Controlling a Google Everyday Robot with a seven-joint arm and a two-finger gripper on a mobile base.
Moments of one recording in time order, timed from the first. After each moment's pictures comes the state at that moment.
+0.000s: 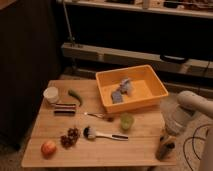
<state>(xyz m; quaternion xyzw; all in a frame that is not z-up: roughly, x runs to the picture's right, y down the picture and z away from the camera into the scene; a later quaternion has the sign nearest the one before) 0.303 0.279 0.746 -0.51 -0.21 0.03 0.84</state>
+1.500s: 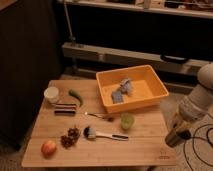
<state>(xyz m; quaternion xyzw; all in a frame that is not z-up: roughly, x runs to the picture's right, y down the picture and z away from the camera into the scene) 0.300 0.153 0.591 -0.43 -0.17 0.02 0.88</state>
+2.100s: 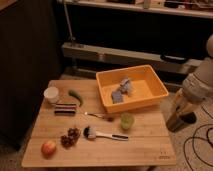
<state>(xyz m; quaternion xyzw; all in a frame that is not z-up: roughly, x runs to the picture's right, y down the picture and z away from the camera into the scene) 0.256 0.072 0.535 -0.41 -0.18 -0.04 0.89</state>
